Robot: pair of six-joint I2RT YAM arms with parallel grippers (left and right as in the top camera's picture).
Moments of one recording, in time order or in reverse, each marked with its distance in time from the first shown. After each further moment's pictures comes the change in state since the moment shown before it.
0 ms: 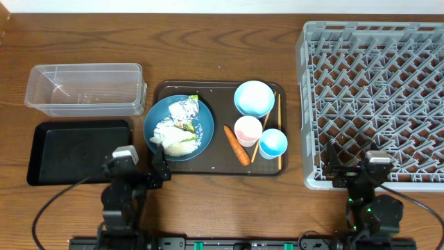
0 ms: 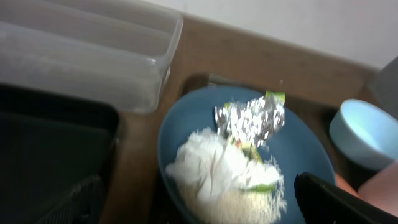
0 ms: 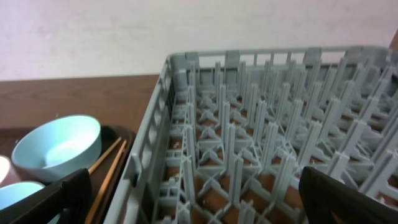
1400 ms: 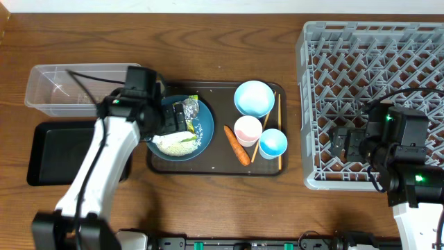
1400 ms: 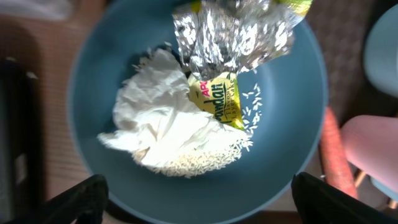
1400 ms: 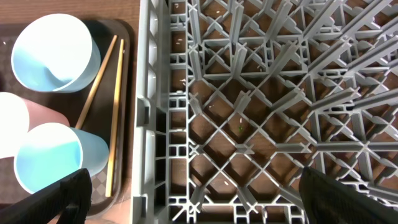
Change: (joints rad) left arm -0.087 1.324 0.959 -0.560 0.134 -0.029; right arm 0.000 0.915 0.828 -0.673 -0.022 -0.017
